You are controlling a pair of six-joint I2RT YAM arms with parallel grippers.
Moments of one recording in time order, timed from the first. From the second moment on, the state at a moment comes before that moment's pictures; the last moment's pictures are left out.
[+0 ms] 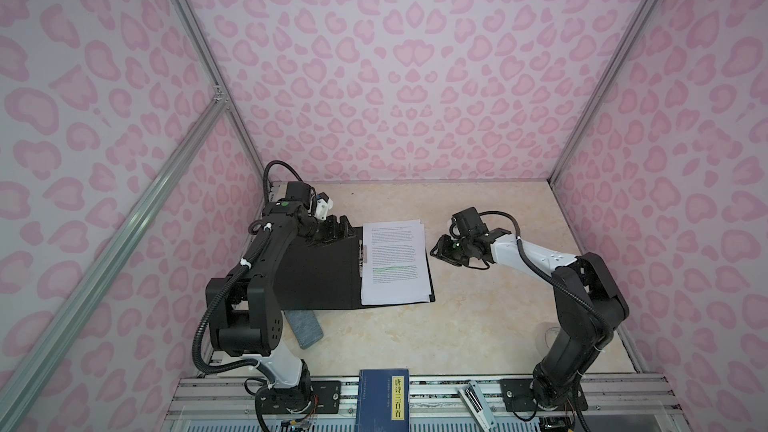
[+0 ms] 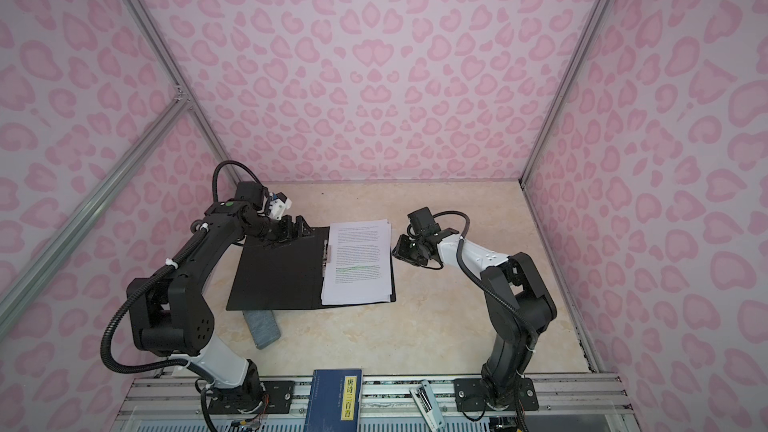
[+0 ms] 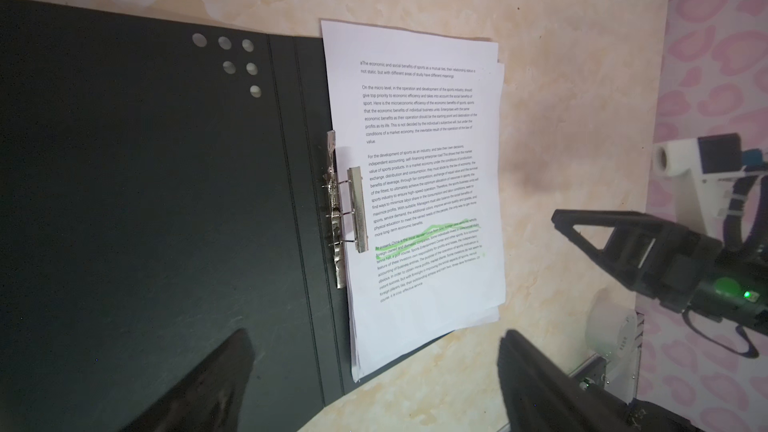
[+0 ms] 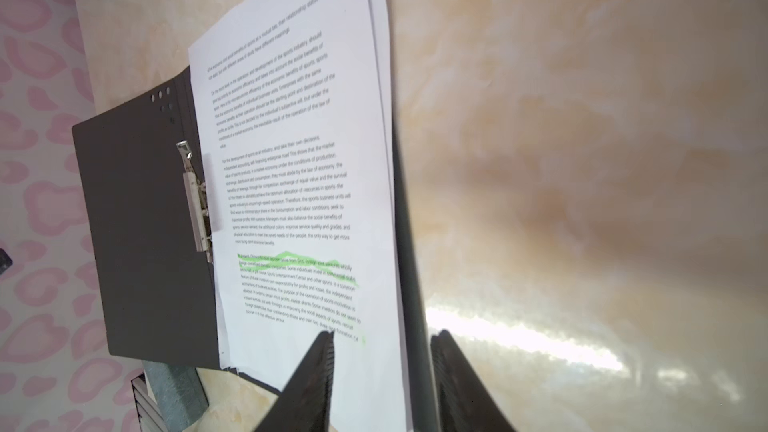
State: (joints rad) left arm -0.03 1.67 1.40 -0.92 0.49 -0.16; right arm 0.44 1.80 1.17 -0.36 -0.31 0.71
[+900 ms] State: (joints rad) left arm -0.10 1.87 1.49 -0.87 0.49 -0.14; right arm 0.32 2.36 1.76 -0.32 -0.52 0.63
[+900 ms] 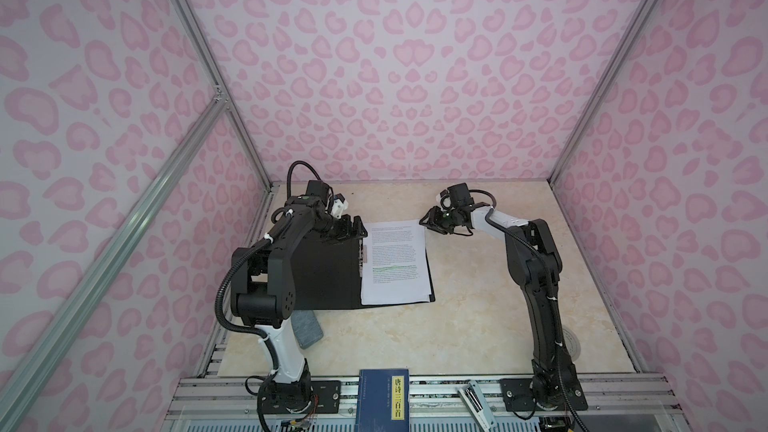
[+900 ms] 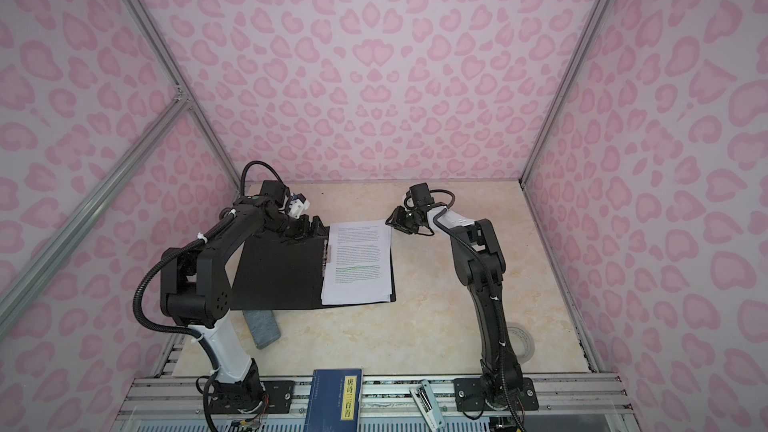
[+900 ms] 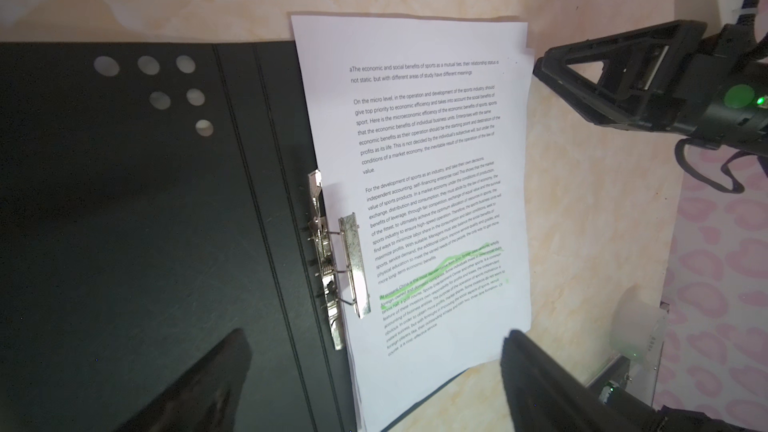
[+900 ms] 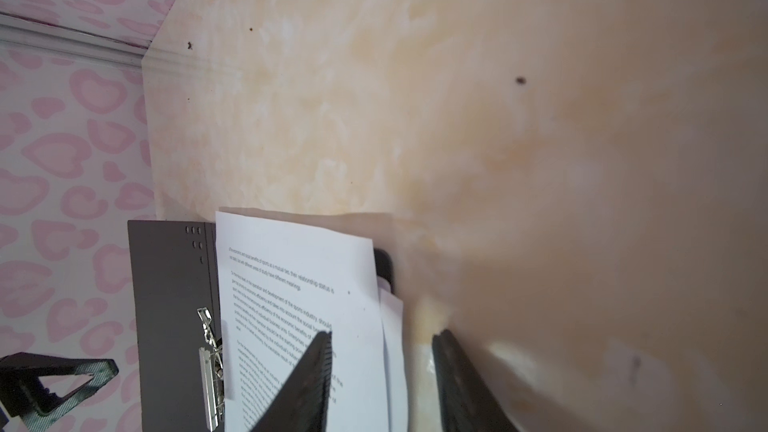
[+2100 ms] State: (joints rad) left arm -0.10 1.89 1.51 -0.90 0.49 -0.14; right arm 0.33 2.44 1.87 -0.35 -0.64 0.63
